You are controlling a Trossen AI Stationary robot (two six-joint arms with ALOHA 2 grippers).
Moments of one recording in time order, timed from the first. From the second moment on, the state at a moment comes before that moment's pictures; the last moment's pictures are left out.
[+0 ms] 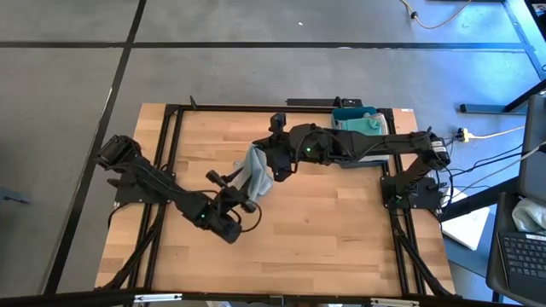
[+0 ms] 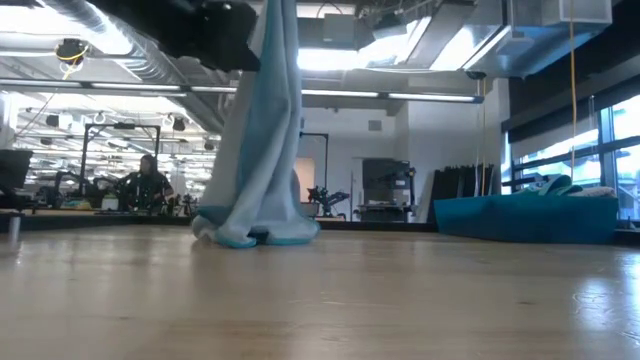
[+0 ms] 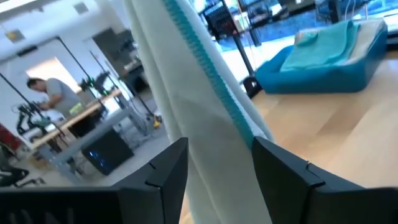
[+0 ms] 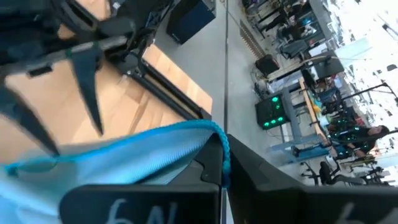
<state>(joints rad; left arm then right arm) -0.51 1.59 0.93 -0.29 -1.49 -0.54 0.06 1.71 1.68 -0.32 0.34 -0.79</state>
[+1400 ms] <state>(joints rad) -0.37 1.59 0.93 -0.11 -1.40 -0.17 0.03 1.72 1.68 -0.34 0.40 -0.79</state>
